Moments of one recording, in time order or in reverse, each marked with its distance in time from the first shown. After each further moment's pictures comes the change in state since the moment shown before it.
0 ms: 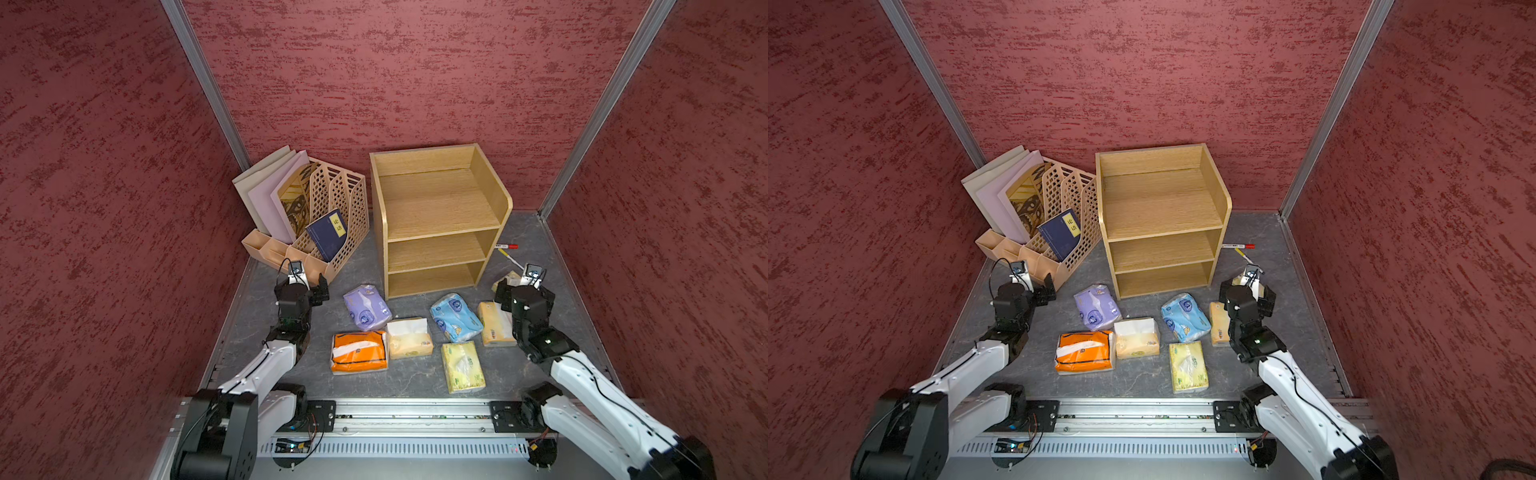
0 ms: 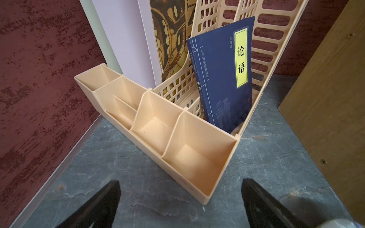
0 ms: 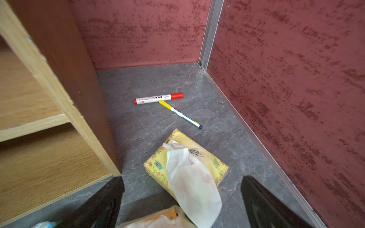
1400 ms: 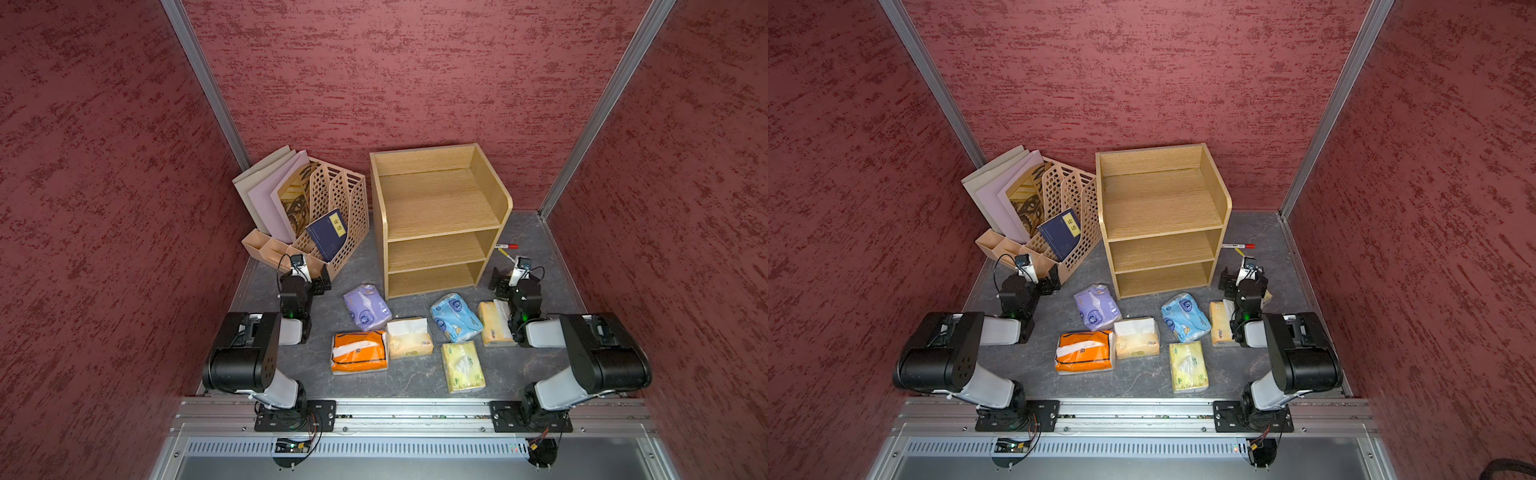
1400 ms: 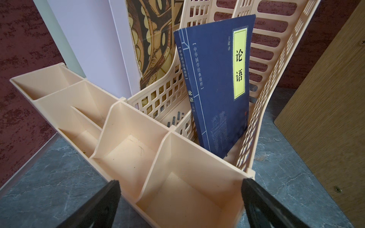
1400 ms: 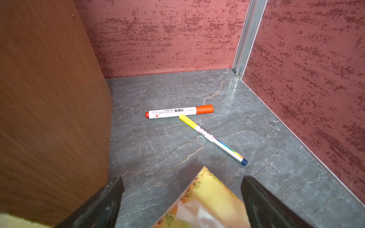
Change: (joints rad) left arm 0.097 0.404 0.044 0.438 0.203 -0.015; right arm -0.292 0.650 -0.090 0.955 -0.446 -0.117
